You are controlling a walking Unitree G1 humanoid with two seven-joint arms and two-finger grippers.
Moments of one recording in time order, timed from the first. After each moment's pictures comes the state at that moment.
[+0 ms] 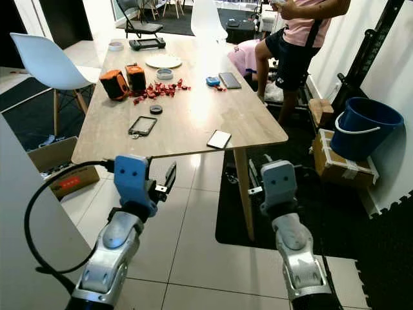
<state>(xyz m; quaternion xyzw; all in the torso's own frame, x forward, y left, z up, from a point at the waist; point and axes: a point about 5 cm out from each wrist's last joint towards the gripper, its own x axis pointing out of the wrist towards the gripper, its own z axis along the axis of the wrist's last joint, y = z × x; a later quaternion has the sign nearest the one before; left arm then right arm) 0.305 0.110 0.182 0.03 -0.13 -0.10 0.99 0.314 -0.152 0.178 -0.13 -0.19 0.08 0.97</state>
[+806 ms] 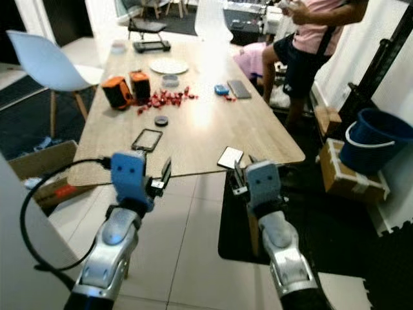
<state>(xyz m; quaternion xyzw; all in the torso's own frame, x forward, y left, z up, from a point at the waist) 0.310 0.112 0.185 0.04 -0.14 -0.09 0.98 0.319 -0.137 0.176 -0.13 -0.19 0.10 0.97</state>
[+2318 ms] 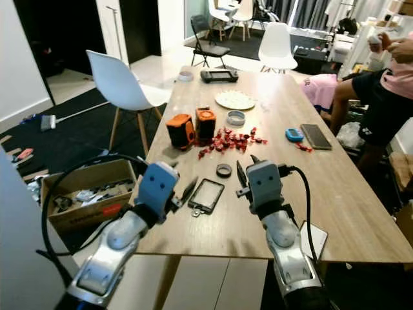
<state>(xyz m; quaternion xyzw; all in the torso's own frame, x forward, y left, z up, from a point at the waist) 0.294 0.100 0.174 0.21 -0.10 -0.27 0.93 0.320 -0.147 0.174 -0.16 -0.19 0.10 0.96</state>
